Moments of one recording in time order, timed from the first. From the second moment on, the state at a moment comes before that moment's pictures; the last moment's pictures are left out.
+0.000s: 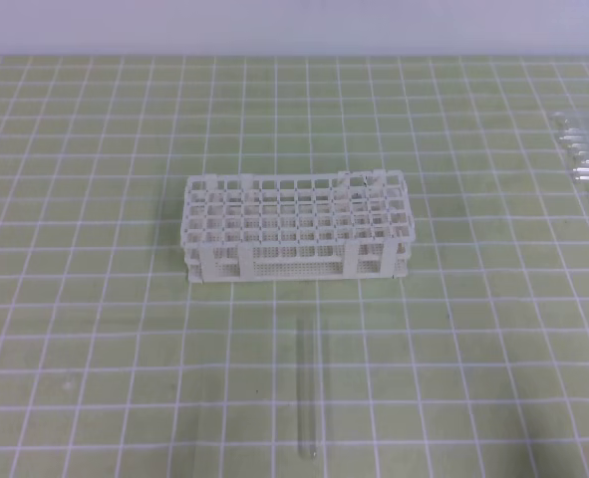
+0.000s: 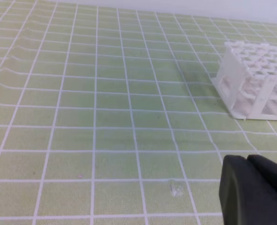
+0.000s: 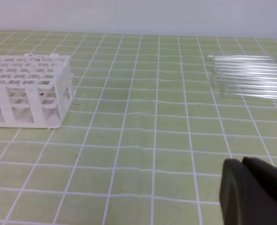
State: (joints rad) left arm -0.12 -0.02 0.01 -0.13 0.31 0.06; right arm 0.04 0.00 0.00 0.26 0.29 -0.22
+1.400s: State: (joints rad) left arm -0.12 -0.02 0.01 -0.13 0.32 0.06; right arm 0.04 0.00 0.00 0.26 0.29 -0.22
